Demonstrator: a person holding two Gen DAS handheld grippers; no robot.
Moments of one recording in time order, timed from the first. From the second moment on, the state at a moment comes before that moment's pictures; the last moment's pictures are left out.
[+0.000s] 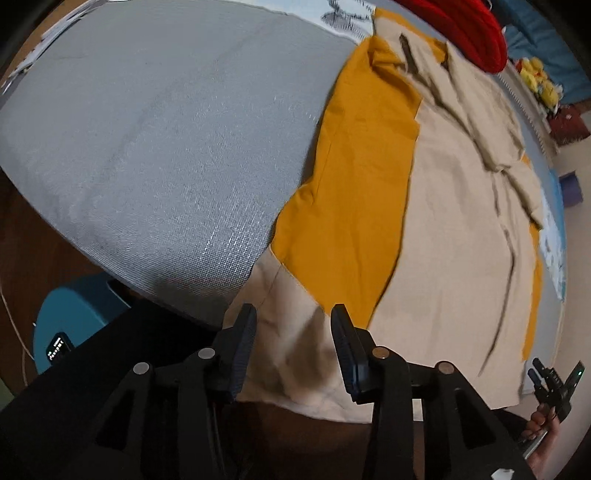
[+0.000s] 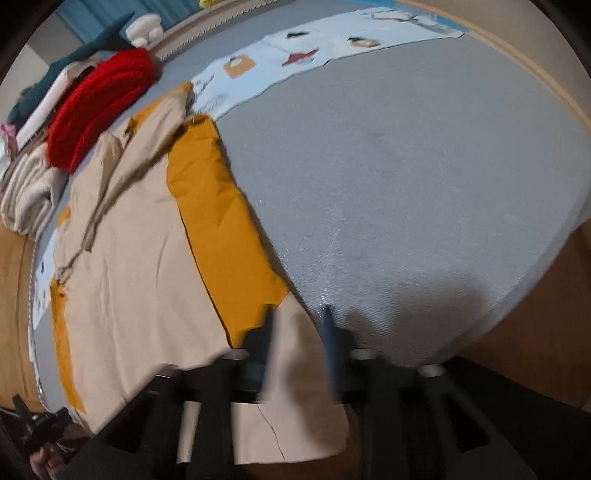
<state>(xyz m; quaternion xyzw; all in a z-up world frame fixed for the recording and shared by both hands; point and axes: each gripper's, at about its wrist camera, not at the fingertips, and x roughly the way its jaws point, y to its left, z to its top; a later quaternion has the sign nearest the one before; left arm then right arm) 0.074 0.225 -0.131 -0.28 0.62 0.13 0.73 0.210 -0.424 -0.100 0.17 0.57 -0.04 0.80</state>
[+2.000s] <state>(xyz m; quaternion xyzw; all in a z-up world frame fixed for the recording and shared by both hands) 0.009 0.182 0.056 -0.16 0.52 -0.08 0.84 0.040 -0.441 0.111 0.17 0.44 0.12 0.87</state>
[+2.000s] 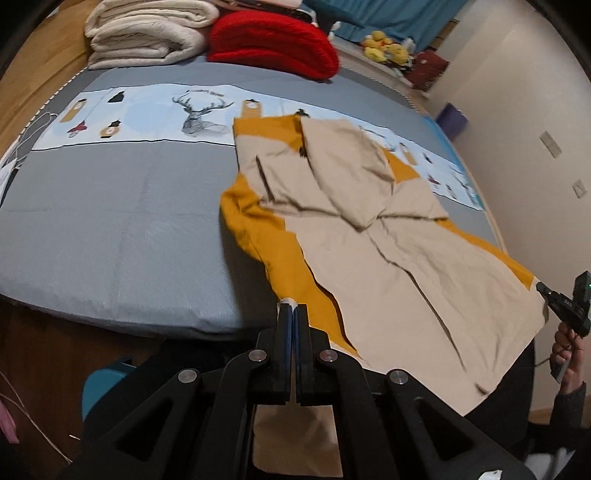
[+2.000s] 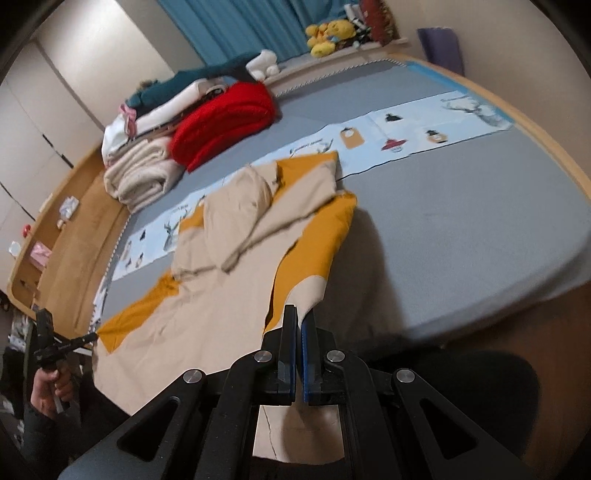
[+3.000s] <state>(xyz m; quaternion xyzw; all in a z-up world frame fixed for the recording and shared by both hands) 0.230 0.240 -0.088 -0.28 0.55 0.00 0.79 0.358 -0.407 -0.016 0.08 0.51 0.05 0.86</state>
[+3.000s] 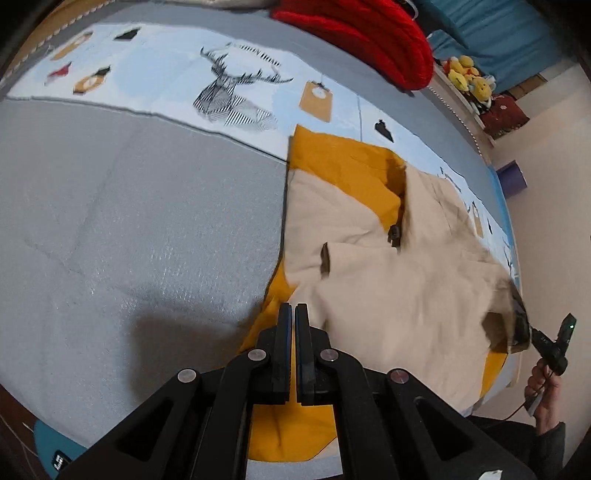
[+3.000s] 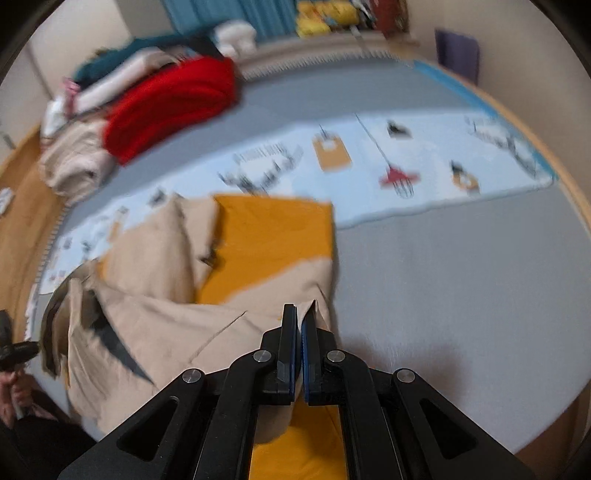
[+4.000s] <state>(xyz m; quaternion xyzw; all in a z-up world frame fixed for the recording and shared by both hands) 0.248 0.204 -0.106 -0.18 0.59 0.05 0.78 0.338 -0.425 -0.094 0.06 0.60 0.06 0.79</state>
